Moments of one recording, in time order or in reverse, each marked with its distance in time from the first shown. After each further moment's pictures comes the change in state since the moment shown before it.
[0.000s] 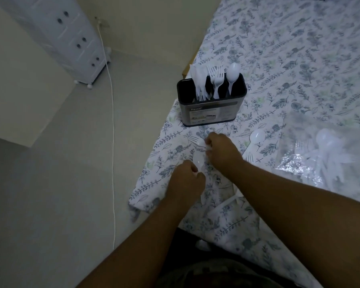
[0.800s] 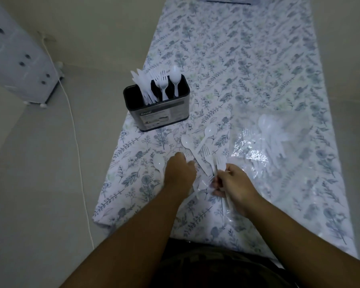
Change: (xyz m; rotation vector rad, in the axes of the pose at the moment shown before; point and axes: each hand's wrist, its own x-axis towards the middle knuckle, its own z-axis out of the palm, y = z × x) left_hand 0.024 0.056 0.078 0.112 -0.012 0.028; right_hand -0.134 0.071 -0.049 1.075 0.079 0.696
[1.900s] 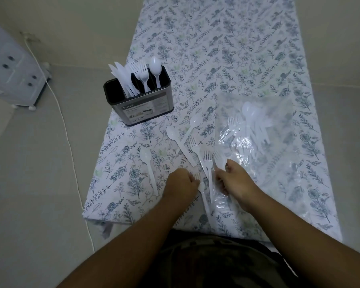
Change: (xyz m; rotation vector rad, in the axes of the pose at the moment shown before) left_hand -0.062 0.000 0.018 0.092 -0.254 0.065; right_hand -0.008 0.023 -0.041 -0.155 -0.016 -0.076
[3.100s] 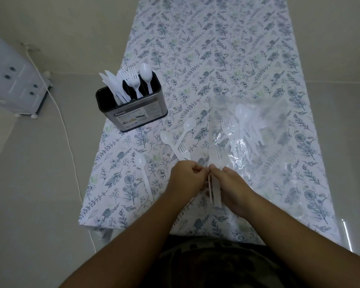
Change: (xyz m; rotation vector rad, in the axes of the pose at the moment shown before) left_hand 0.004 0.041 -0.004 -0.338 -0.017 0.120; right_hand 0.004 0.003 -0.002 0.344 -0.096 0.146
